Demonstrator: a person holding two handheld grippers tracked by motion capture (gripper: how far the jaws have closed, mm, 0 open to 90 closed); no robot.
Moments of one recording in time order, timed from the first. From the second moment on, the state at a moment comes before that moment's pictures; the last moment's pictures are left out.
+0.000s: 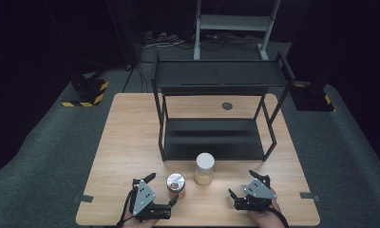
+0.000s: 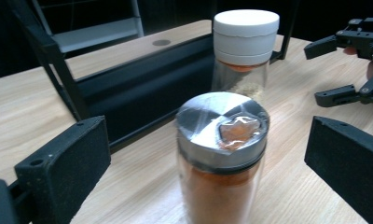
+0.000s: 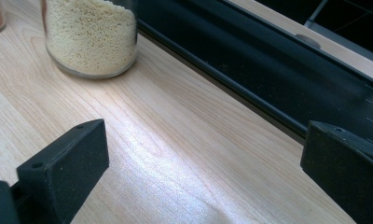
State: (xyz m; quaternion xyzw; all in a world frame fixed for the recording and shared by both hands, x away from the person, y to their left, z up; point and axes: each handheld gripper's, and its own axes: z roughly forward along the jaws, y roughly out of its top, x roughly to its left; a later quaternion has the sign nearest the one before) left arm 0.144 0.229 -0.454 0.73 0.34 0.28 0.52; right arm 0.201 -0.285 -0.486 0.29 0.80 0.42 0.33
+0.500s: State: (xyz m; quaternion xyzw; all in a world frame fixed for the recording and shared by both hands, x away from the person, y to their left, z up) left arm 0.156 0.219 -0.464 0.74 0.33 0.26 0.53; right arm 0.202 -0.286 -0.486 0.29 0.80 0.42 0.32
